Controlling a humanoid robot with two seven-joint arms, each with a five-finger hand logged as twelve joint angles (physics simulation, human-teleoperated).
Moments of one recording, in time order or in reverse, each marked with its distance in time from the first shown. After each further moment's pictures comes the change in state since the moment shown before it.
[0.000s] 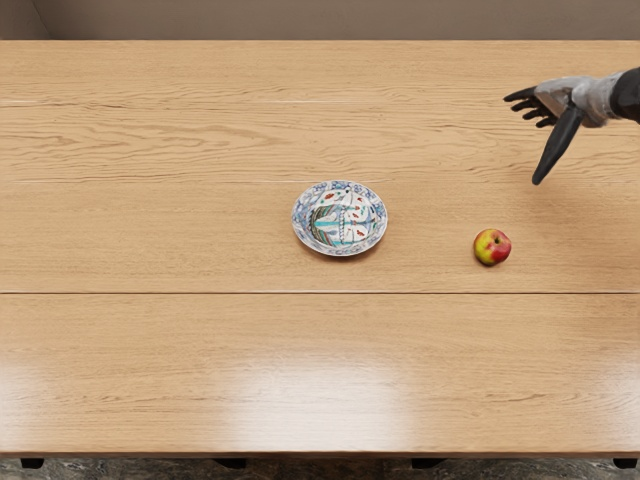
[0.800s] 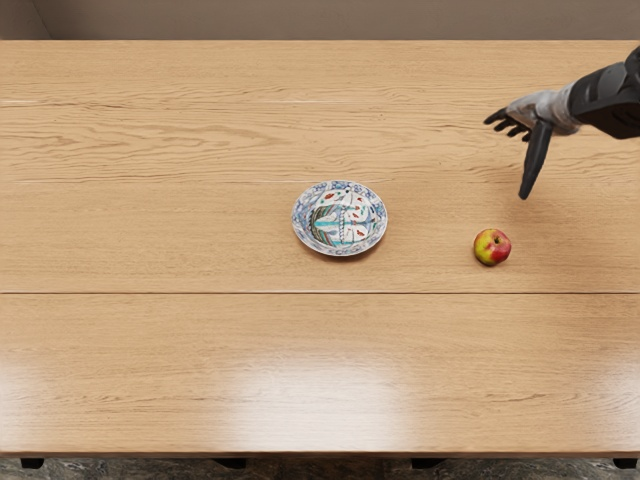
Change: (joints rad) left arm 0.000 0.000 0.000 0.000 0.000 0.000 0.000; right arm 0.039 0.110 -0.076 -0.002 -0.073 0.000 -0.117
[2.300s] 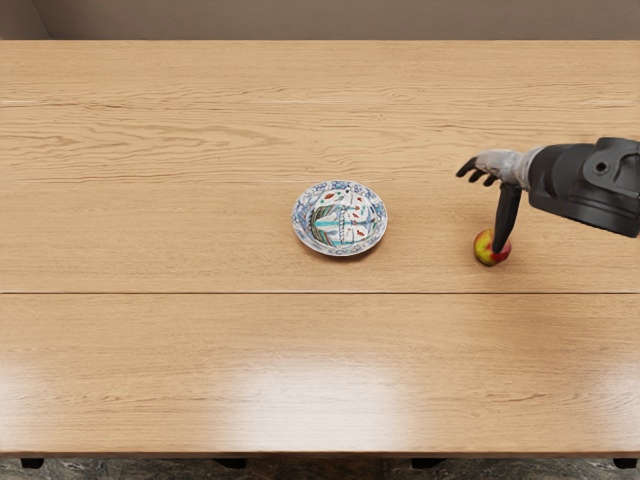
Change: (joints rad) left arm 0.000 0.000 0.000 0.000 0.000 0.000 0.000; right arm 0.098 -0.356 0.018 1.136 -0.146 -0.701 -0.421
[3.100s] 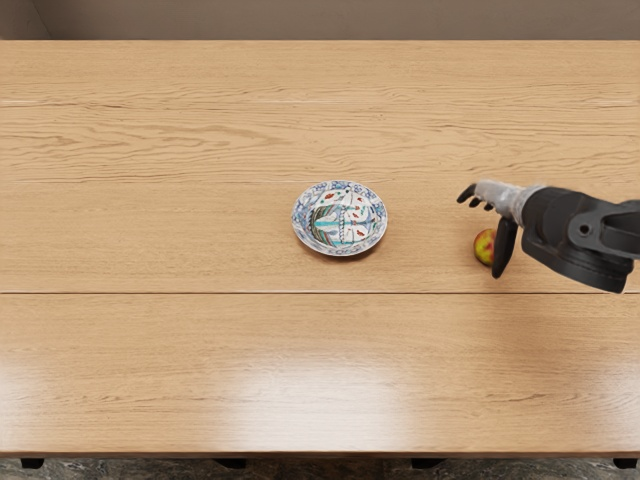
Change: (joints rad) left arm 0.000 0.000 0.000 0.000 0.000 0.000 0.000; right arm -0.053 0.011 -0.091 0.097 -0.090 -0.184 0.000
